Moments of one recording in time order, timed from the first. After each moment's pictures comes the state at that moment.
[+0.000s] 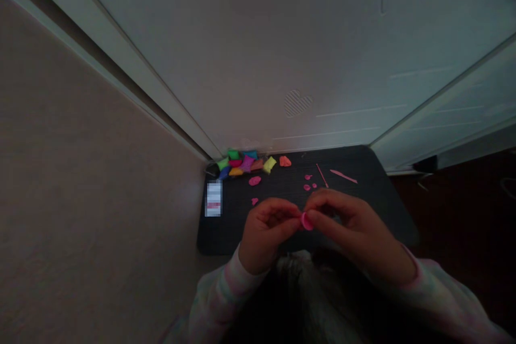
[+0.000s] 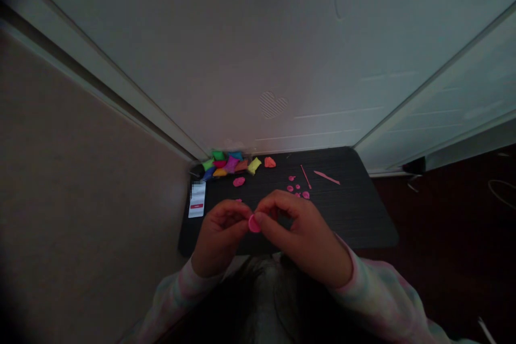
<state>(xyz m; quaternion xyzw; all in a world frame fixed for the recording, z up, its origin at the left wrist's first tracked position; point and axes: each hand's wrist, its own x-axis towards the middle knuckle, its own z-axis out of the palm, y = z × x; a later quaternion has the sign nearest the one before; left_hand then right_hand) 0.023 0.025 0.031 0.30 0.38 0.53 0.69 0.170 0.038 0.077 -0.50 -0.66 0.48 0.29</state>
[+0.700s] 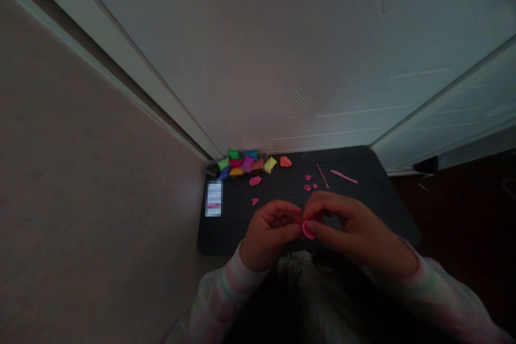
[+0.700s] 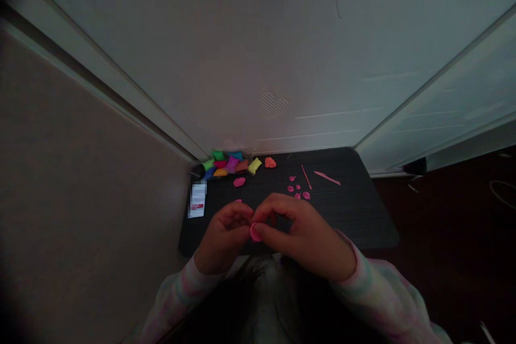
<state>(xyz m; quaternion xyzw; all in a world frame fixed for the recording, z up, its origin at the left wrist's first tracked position) 0.024 0.023 0.029 0.21 0.34 0.49 0.77 0.175 0.042 0.076 -0.42 -0.70 0.51 0.27</state>
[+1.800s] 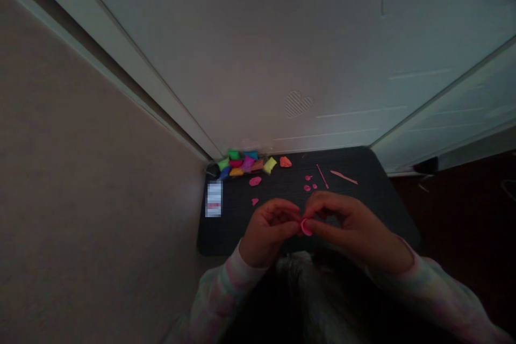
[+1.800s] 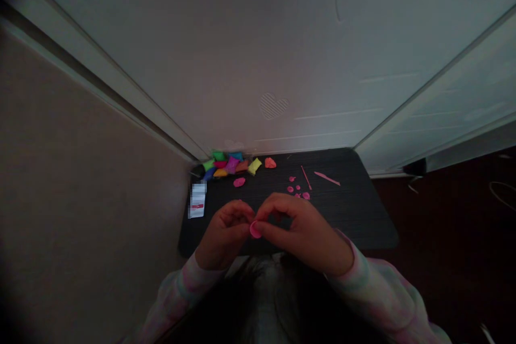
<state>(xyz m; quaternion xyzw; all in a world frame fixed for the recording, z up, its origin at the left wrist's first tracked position) 0.024 0.026 0.026 0.20 0.31 0.50 0.79 0.176 0.043 0.069 -0.43 -0.70 0.50 0.28</state>
